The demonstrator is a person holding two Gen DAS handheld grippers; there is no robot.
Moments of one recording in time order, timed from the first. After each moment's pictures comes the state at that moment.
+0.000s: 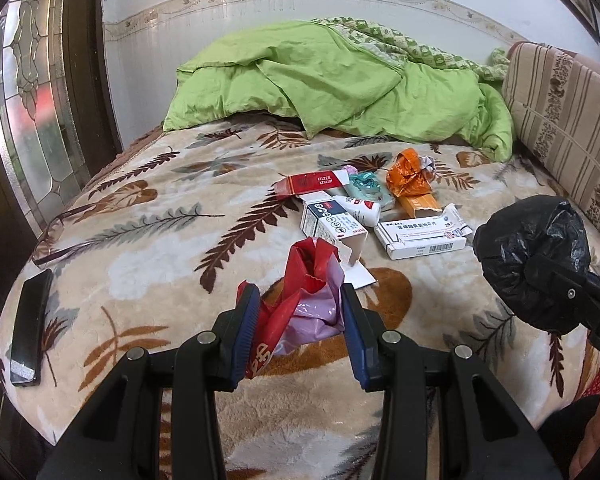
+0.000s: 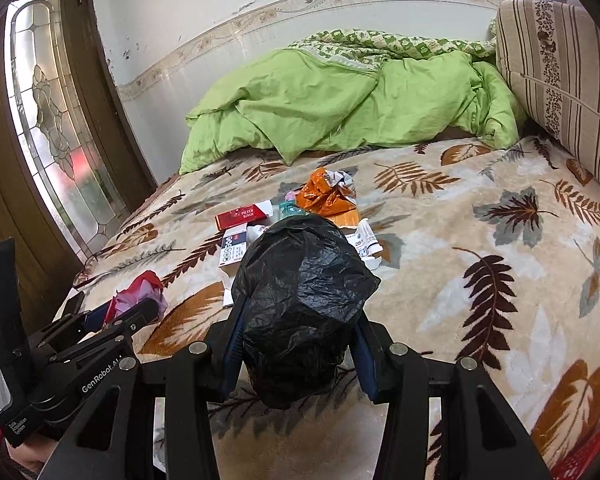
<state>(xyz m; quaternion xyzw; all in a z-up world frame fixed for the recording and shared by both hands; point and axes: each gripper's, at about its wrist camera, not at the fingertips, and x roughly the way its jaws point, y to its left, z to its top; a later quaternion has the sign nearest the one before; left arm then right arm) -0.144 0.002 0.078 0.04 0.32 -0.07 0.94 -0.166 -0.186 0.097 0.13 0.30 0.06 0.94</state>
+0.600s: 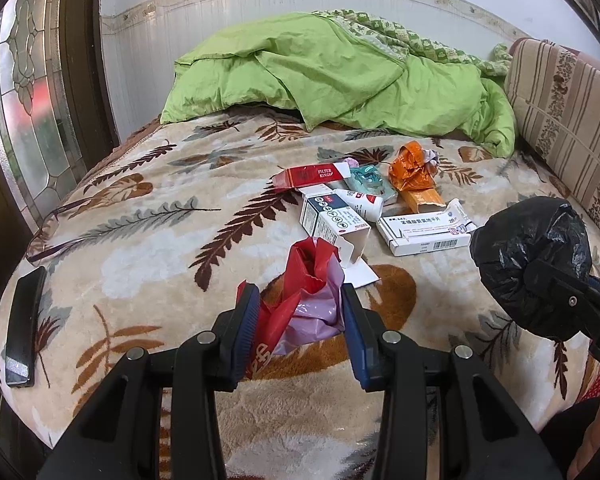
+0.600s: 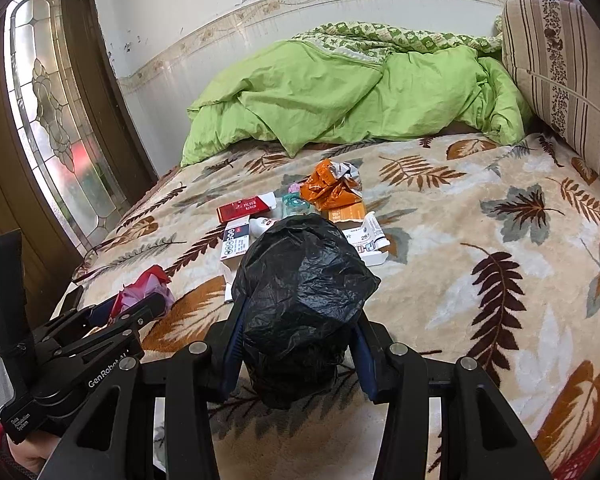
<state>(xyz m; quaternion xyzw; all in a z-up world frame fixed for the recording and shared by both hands) -0.136 0.003 0.074 0.04 0.33 -0.08 0.94 -0.159 -0.181 0.093 0.13 0.31 0.06 0.94</state>
